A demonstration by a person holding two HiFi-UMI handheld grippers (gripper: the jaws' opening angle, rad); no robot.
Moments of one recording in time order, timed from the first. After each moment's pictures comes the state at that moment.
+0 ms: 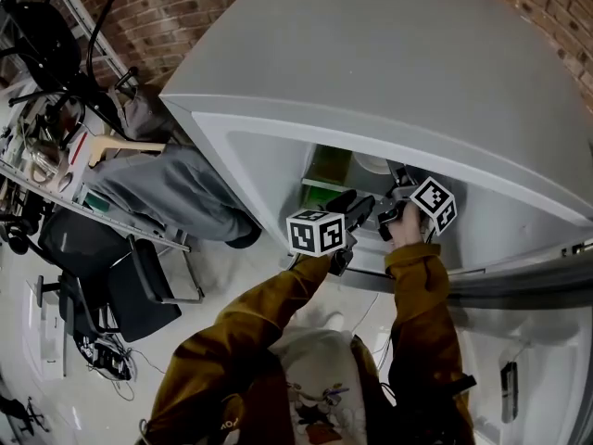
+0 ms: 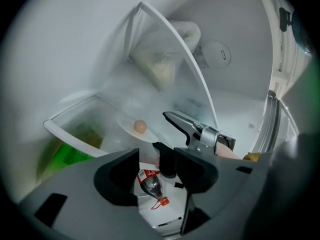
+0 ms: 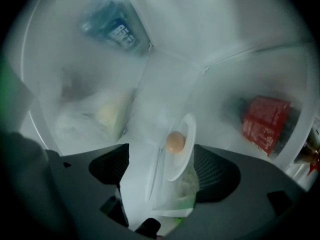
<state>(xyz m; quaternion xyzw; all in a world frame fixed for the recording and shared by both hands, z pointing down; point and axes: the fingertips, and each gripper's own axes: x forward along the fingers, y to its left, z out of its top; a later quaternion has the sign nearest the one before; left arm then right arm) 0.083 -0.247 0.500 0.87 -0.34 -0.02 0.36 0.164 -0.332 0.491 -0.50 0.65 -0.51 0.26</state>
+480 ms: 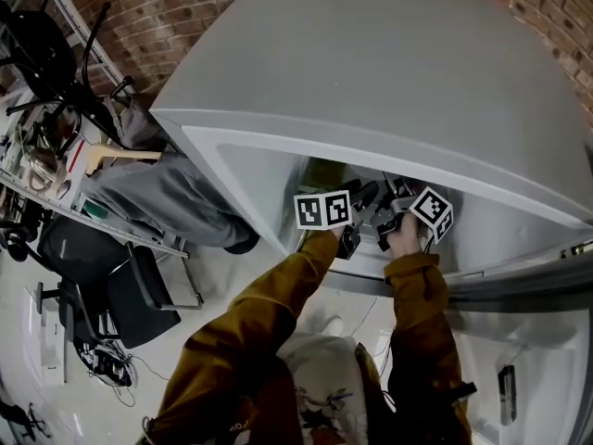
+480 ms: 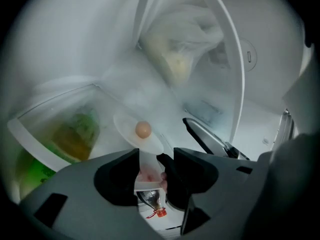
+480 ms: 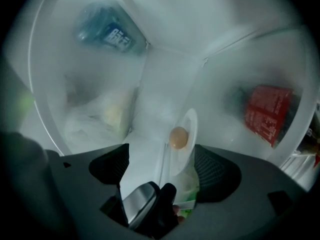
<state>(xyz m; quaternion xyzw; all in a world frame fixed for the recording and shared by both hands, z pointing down) 0.105 -0.294 0.507 0.85 -0.33 -0.02 0.42 0.157 -0.321 0.491 -0.46 0.66 -0.53 0.27</state>
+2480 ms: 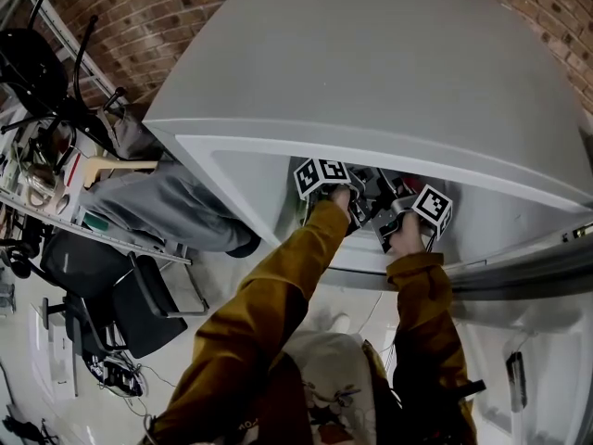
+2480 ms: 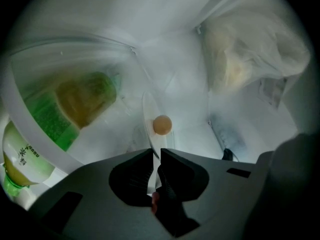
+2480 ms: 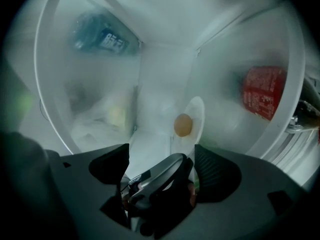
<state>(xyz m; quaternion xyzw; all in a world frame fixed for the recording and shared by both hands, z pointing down) 0.118 -0.318 0.531 0.69 -0.31 -0.02 0.65 0.146 -0.308 0.485 -0.41 0.65 -0.57 0.30</state>
